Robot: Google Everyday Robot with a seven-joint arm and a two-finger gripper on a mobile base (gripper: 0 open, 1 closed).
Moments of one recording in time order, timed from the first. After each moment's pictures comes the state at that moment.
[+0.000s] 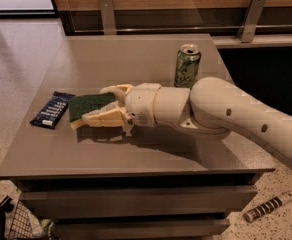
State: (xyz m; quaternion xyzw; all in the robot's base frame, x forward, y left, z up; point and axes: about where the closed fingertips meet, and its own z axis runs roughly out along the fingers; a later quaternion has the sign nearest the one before) arm 0.522 0.096 0.872 -0.44 0.64 0.34 0.53
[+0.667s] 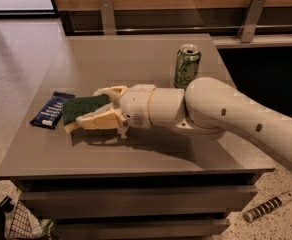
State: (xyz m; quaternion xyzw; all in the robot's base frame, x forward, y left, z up) arm 0.514 0.108 0.872 -0.45 0.63 0.35 0.52
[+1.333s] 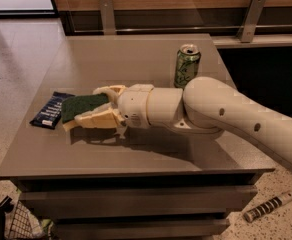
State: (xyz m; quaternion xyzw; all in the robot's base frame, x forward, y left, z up) arm 0.512 0.112 0.873 -0.45 0.63 0.35 0.52
